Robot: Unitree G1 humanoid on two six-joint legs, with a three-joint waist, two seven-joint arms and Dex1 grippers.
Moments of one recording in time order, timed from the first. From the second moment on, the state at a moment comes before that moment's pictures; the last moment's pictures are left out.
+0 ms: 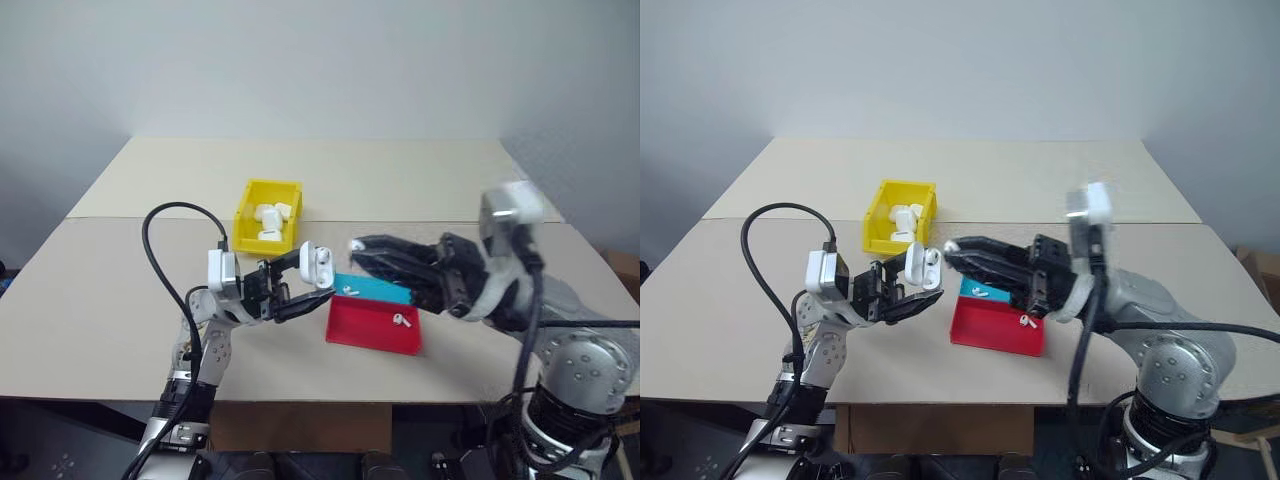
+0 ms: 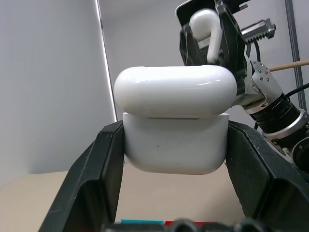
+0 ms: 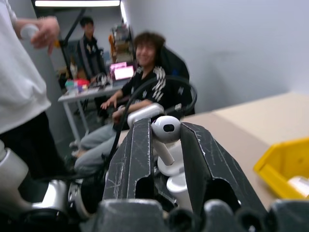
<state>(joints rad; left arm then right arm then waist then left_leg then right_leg) -0.46 0.23 0.01 0.14 -0.66 -0.15 -1.35 -0.52 -0.37 -0.24 -0.61 0.96 1.03 0.78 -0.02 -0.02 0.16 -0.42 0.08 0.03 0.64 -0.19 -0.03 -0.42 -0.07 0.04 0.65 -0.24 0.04</state>
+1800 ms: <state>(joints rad) -0.43 0.21 0.02 0.15 -0.62 -0.19 -1.35 -0.42 -0.53 0.01 -0.57 0.80 0.69 0.78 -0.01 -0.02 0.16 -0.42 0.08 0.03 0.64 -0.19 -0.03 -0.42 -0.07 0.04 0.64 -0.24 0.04</state>
